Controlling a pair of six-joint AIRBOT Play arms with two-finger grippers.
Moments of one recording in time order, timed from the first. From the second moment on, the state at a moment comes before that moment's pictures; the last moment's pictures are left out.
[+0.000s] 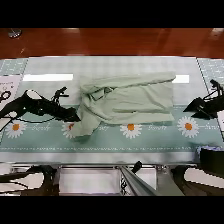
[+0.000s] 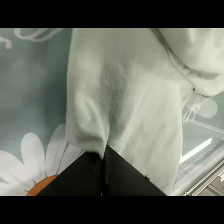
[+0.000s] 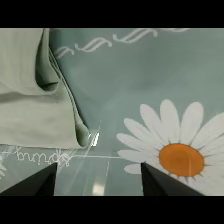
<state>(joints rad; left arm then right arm) 0.04 -1.45 0.77 0.81 -1.14 -1.05 -0.55 -1.39 1.00 -1.15 1.41 1.24</state>
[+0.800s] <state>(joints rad) 0.04 -1.45 0.77 0.77 -1.15 -1.05 -0.29 -1.48 0.89 -1.05 1.26 1.21</state>
